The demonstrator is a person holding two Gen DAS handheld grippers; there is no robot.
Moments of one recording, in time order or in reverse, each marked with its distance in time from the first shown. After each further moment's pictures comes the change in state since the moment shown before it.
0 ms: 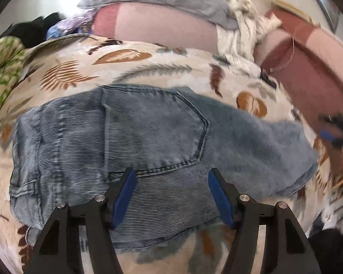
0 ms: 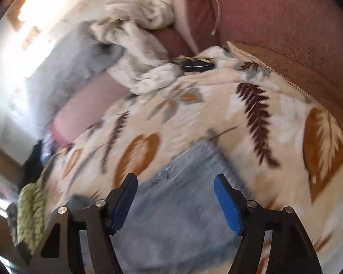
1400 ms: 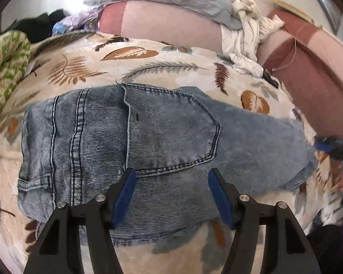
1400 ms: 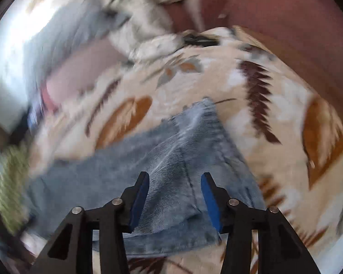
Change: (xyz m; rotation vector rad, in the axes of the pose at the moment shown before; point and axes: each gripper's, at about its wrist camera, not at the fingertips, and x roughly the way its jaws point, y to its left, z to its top) left arm -0.012 0.017 -0.007 0.002 0.005 0.008; right arm 0.001 0.002 -0.054 -0.071 0.080 -0.036
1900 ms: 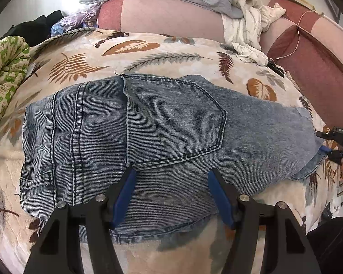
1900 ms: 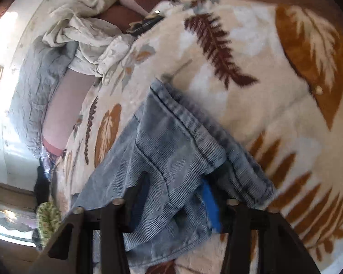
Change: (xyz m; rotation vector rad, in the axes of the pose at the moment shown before) left arm 0.009 0.000 -0.004 0.020 0.049 0.040; right arm 0.046 -0.051 -0.010 0.341 0.075 0.085
